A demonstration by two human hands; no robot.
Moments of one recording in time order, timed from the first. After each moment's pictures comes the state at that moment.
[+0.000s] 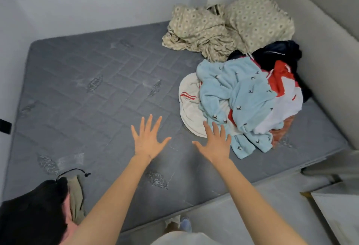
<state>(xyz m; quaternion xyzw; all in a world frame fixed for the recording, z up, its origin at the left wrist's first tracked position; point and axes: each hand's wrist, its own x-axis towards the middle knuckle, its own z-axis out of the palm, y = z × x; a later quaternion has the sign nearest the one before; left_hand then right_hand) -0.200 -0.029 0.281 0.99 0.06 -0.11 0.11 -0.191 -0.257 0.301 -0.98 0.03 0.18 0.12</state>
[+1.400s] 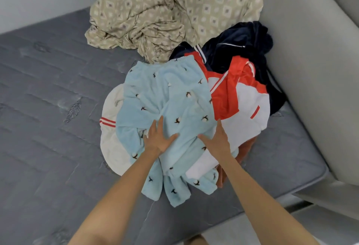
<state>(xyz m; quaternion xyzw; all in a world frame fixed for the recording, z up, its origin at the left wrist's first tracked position) 0.125 -0.447 0.147 0.91 0.15 -0.28 0.28 0.120 -0.661 0.160 -0.86 0.19 0.22 0.41</state>
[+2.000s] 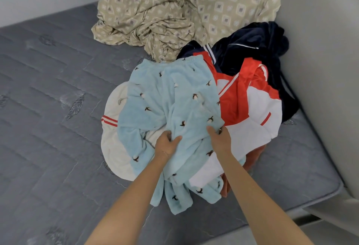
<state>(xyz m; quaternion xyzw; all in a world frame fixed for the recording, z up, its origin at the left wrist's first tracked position) 0.129 -0.465 0.109 0.80 0.31 -0.21 0.48 0.152 -0.642 0.131 -0.74 0.31 0.15 0.57</state>
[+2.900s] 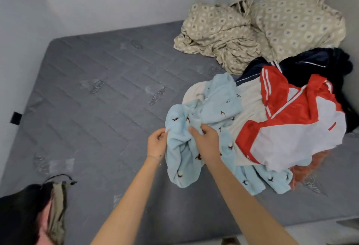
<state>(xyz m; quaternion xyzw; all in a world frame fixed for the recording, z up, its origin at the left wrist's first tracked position) -0.071 -0.144 0.252 0.69 0.33 0.03 0.64 -0.036 -0.286 0.282 -0.76 0.09 0.14 0.63</state>
